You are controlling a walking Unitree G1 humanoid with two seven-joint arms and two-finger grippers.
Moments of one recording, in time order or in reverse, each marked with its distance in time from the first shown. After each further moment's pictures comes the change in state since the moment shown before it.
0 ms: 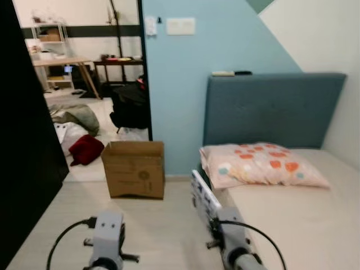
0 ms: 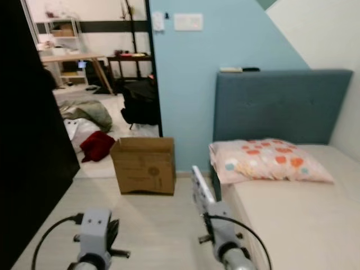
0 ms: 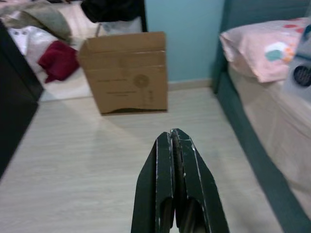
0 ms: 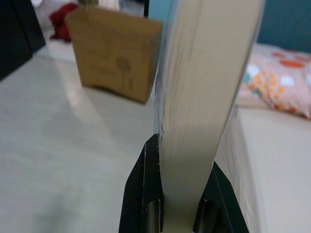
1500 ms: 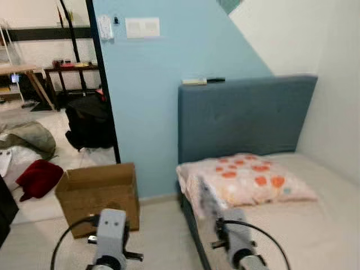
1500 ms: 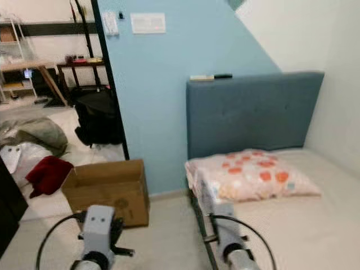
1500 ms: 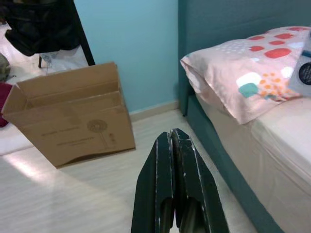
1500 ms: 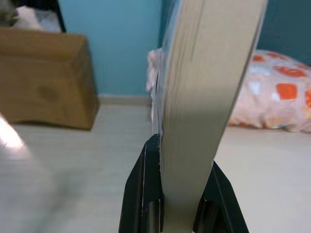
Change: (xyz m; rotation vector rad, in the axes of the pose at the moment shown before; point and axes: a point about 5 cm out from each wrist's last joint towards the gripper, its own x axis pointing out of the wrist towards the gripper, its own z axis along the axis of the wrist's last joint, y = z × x) left arm 0.002 -0.004 0.001 -0.009 -0.005 -0.017; right arm 0.000 -0.009 -0.002 0.007 0.012 -0.041
